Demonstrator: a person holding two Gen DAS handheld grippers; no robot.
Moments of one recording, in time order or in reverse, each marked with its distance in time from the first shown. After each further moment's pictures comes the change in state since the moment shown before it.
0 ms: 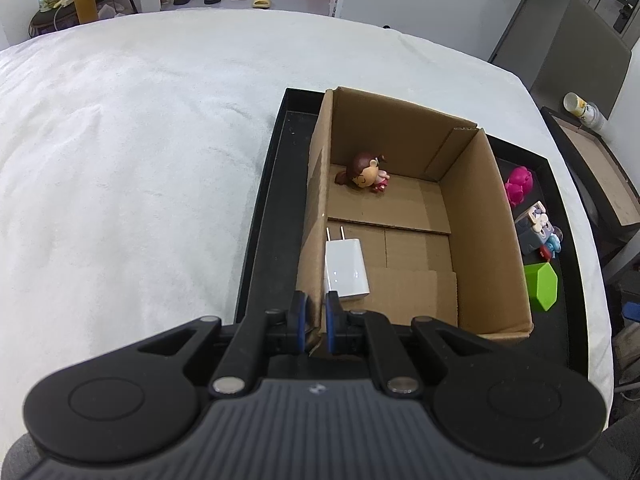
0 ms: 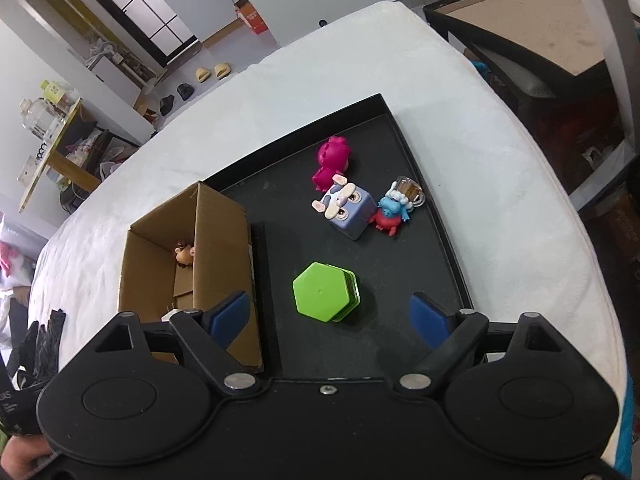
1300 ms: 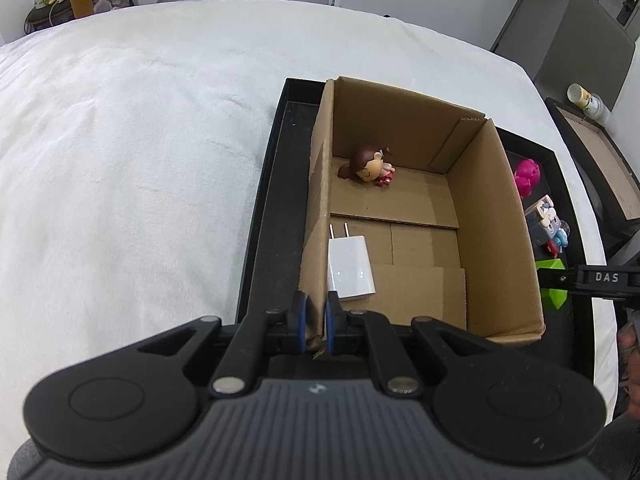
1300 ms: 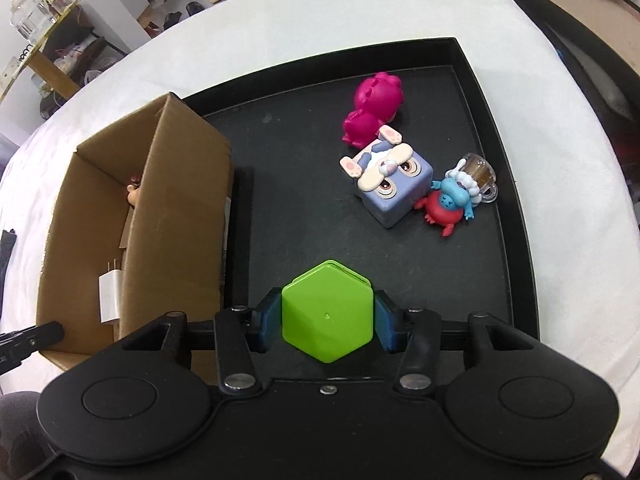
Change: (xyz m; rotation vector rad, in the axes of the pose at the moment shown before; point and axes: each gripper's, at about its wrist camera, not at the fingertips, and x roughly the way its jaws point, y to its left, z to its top) left arm 0.014 -0.001 0.004 0.012 0.029 0.007; right arm 0.087 0.027 0.009 -0.205 0.166 -0.086
